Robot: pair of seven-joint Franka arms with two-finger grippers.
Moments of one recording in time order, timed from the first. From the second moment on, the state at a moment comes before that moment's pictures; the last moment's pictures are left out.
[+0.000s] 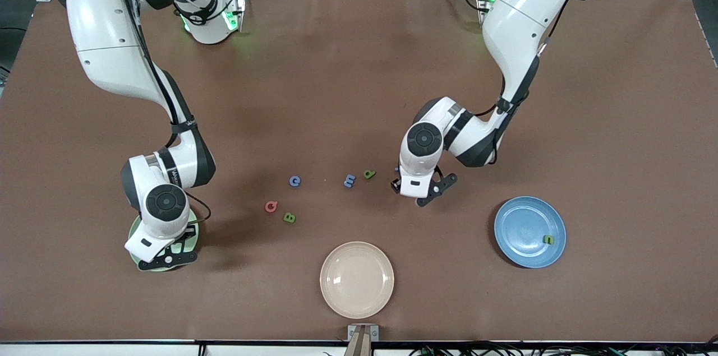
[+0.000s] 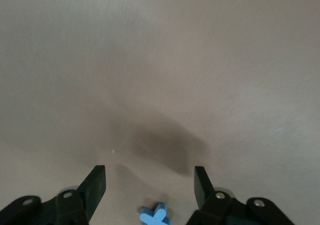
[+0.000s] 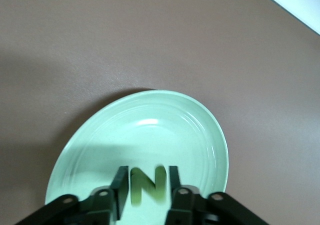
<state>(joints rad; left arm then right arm) -0.43 0.77 -0.22 -1.61 0.21 2.30 -1.39 0.15 0.85 -0.02 -1.36 -0.59 2.18 0.24</state>
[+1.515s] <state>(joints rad) -0.22 0.68 -0.21 -1.62 0.21 2.32 -1.26 0.29 0.81 0.09 -1.51 -0.14 2.29 0.56</state>
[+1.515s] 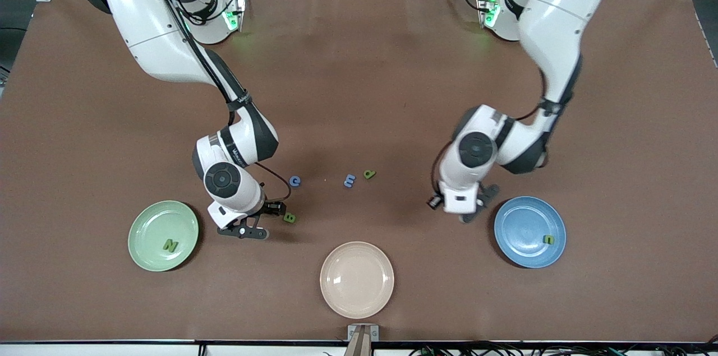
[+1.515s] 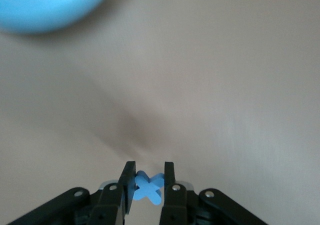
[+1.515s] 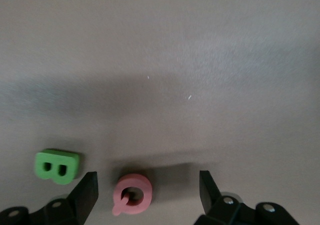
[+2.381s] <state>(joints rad) 0.04 0.69 -0.22 -1.60 0.21 2.27 -0.78 0.31 0.80 0.10 -1.53 -0.11 2.30 0.62</state>
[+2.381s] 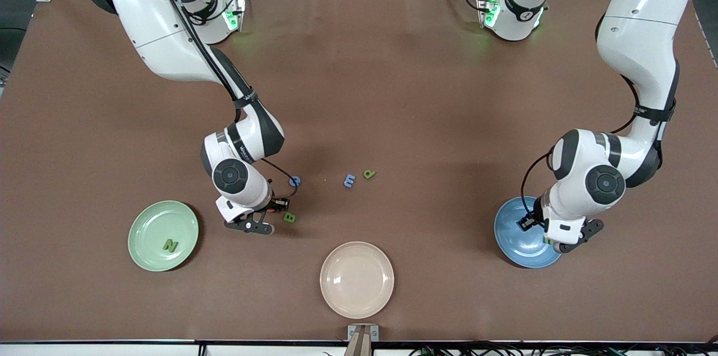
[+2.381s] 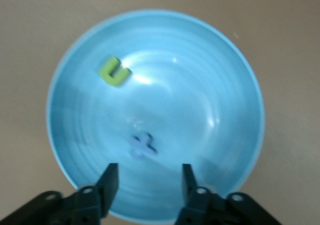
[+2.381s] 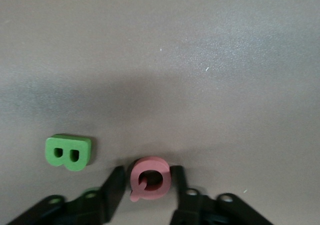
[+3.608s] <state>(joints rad) -0.54 0.89 -0.24 -1.33 0.20 2.25 -1.41 0.19 0.81 -0.18 -1.41 -0.12 2.23 -0.16</state>
